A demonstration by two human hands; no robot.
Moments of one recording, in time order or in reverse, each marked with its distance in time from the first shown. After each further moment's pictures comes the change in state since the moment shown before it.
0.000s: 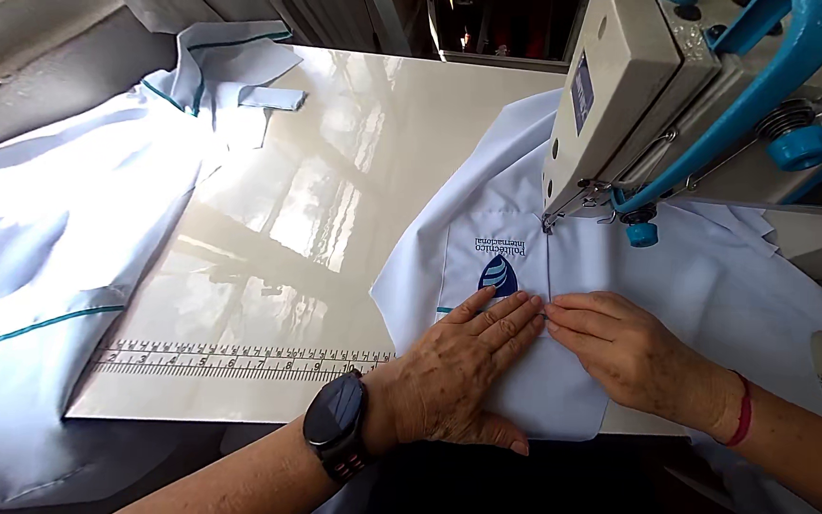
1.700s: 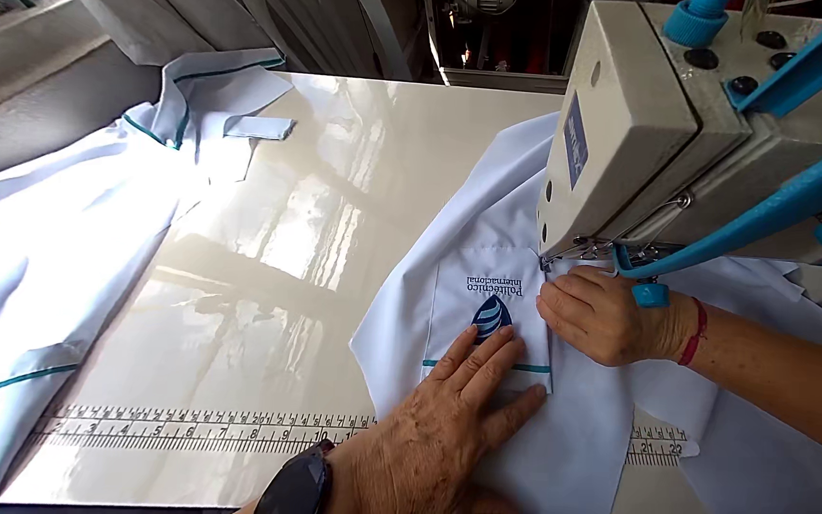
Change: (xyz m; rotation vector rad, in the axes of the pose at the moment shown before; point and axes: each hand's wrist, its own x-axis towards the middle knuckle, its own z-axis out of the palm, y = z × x) left_hand 0.000 -0.001 -0.001 -0.067 0.020 -0.043; right_hand 0.058 0.079 0.006 -0.271 0.121 -0.514
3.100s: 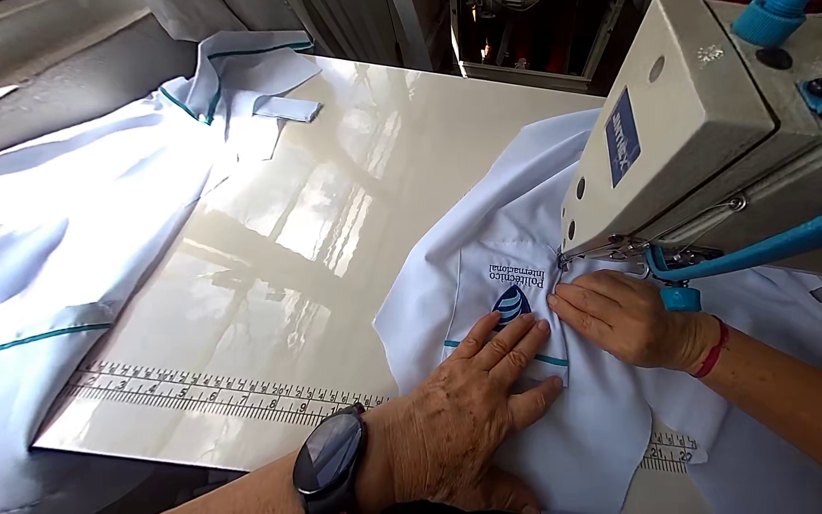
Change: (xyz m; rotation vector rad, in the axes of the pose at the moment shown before) left_hand 0.013 0.000 -0.002 0.006 -0.055 -0.012; right_hand -0.013 -0.006 0.007 0.072 0.042 0.128
